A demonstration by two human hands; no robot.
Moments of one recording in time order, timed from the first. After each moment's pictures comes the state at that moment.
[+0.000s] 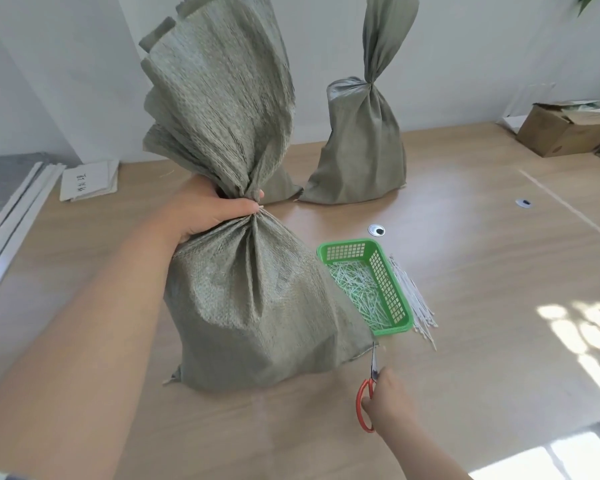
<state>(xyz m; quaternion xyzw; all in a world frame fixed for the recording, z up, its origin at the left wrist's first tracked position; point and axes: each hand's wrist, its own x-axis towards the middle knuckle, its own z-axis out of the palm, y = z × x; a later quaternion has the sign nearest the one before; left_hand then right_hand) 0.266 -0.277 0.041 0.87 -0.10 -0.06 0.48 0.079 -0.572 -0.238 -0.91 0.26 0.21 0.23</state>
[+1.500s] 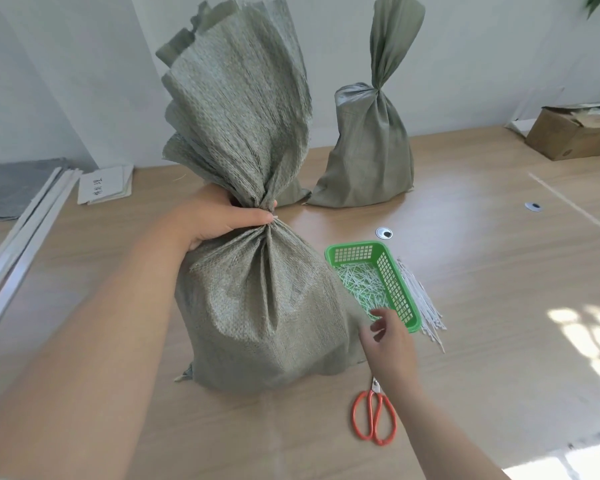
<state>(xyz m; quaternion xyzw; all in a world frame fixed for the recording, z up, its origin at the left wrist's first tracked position) 0.247 -0.278 0.047 0.86 -0.09 -0.12 0.48 0.121 -0.554 -0.174 -0.89 0.19 -0.08 0.41</state>
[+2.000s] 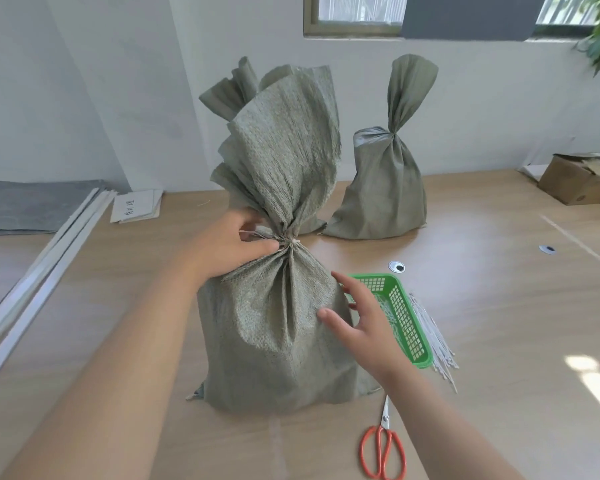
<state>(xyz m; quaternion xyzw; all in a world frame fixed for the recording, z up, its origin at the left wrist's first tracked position) 0.222 -0.255 0.054 0.91 -0.08 -0.03 0.41 0.145 -0.502 -0.054 -0.84 -0.11 -0.07 0.53</state>
